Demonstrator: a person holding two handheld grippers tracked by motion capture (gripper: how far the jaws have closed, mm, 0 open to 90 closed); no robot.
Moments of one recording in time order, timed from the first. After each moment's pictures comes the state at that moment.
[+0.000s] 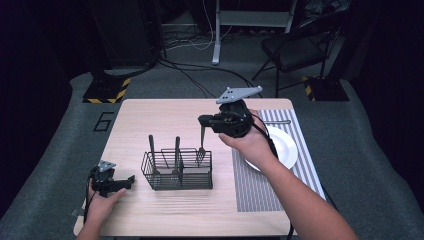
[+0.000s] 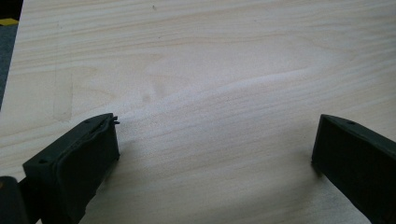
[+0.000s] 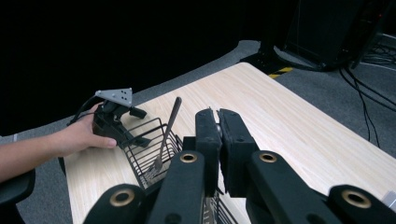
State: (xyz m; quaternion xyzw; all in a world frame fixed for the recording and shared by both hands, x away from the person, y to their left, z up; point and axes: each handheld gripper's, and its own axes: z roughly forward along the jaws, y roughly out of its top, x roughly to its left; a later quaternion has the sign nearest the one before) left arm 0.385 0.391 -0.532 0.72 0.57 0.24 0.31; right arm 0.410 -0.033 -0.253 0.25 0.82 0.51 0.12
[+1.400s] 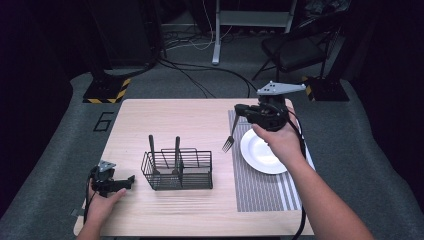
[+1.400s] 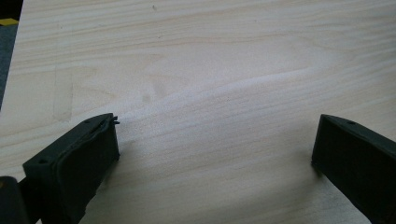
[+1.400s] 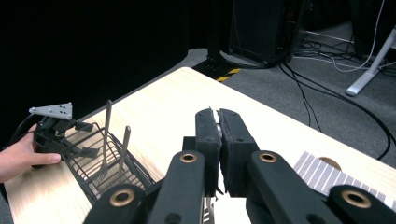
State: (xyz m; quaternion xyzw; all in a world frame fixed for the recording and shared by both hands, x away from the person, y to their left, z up) left arm 0.385 0.391 -0.532 0.72 0.57 0.24 0.31; right arm 0.419 -0.110 -0.254 0.34 0.77 0.51 0.18
